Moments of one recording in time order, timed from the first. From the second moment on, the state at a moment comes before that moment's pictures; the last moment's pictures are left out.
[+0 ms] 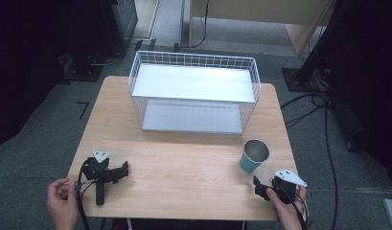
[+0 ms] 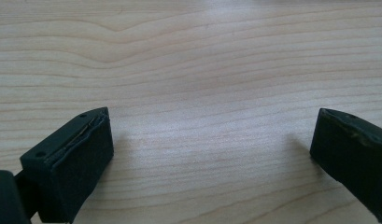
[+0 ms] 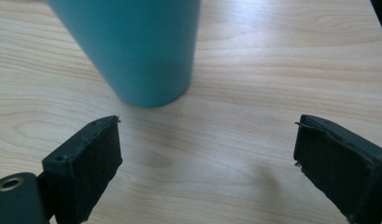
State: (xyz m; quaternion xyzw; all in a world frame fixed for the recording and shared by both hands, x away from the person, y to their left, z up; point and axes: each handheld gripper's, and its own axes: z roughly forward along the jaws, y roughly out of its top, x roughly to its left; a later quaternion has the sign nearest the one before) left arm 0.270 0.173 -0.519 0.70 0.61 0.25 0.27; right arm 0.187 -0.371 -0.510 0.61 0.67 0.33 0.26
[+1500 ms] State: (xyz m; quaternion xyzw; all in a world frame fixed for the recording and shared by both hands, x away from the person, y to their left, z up) left arm 0.270 0.173 -0.519 0.70 0.61 0.25 0.27; right arm 0.235 -0.332 -0.493 0.60 0.63 0.41 0.28
